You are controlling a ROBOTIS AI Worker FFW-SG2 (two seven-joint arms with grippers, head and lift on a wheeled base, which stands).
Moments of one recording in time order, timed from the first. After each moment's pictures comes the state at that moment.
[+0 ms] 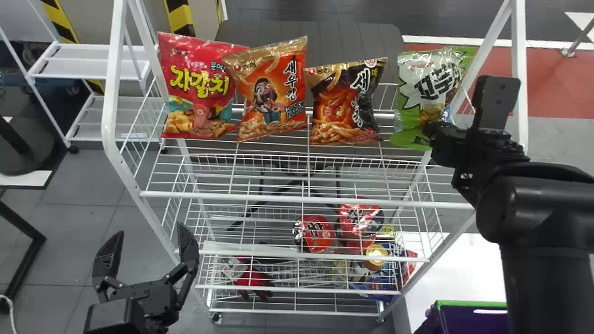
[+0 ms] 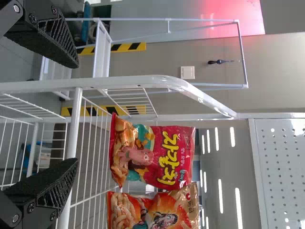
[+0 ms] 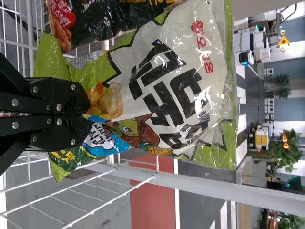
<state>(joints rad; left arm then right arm) 0.55 0.22 -0.25 -1.66 0.03 -0.44 0.53 -0.10 0.00 -0.12 -1.78 0.01 0.78 0.03</state>
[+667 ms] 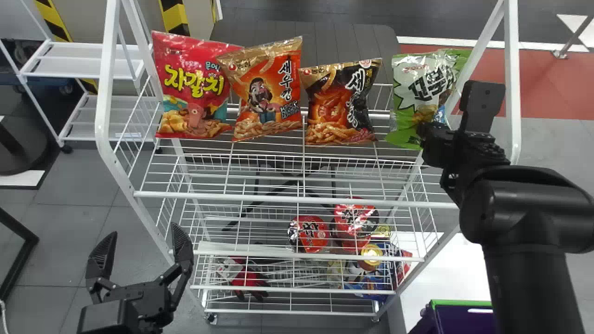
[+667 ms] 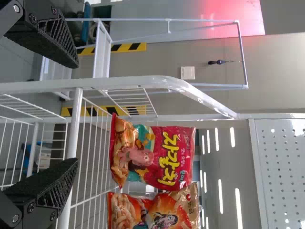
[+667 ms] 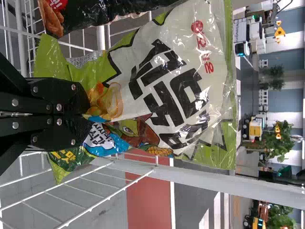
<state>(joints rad) 0.55 0.22 -0.25 -1.66 0.03 -0.45 0.53 -0.12 0.00 -0.11 -1.68 0.01 0.67 0.01</state>
